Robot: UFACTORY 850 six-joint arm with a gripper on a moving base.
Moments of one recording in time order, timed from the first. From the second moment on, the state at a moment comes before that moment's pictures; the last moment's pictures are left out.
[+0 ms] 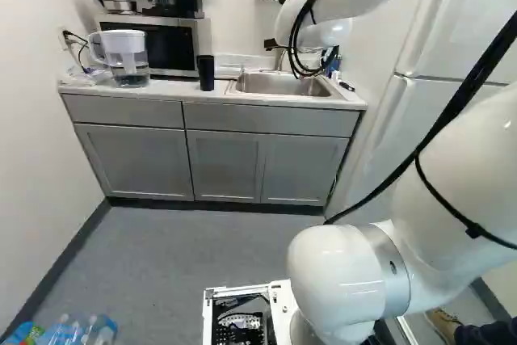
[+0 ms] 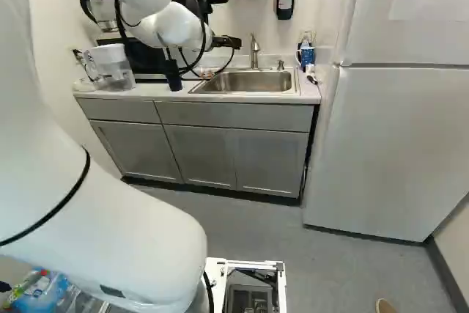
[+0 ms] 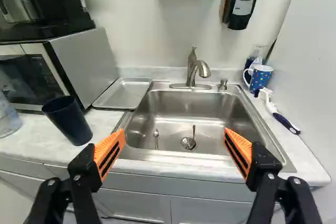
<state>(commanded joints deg) -2.2 9.8 -49.5 0.0 15.4 0.0</state>
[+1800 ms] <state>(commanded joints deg) -2.2 9.8 -49.5 0.0 15.4 0.0</state>
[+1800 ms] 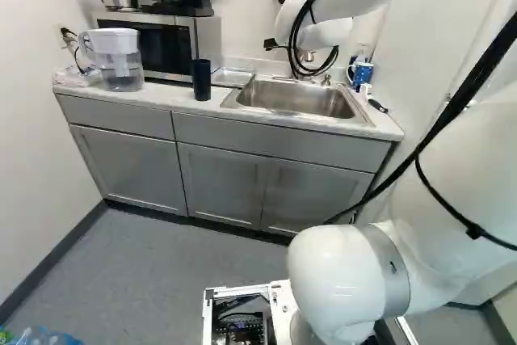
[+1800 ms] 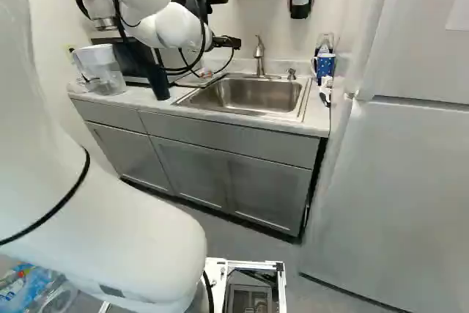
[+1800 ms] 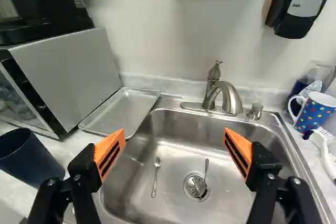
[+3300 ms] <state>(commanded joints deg) -2.2 9.8 -49.5 0.0 15.4 0.0</state>
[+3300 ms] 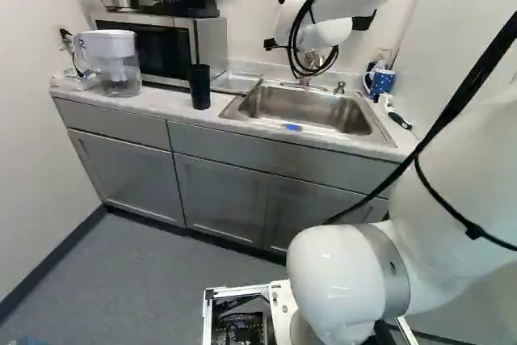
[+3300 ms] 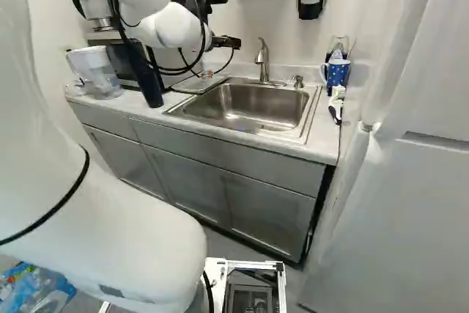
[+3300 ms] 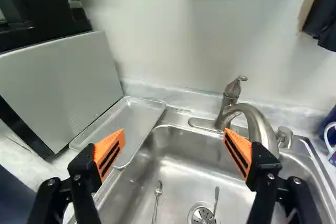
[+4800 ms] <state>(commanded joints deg) -4.9 3.1 -55.7 0.0 15.4 0.0</state>
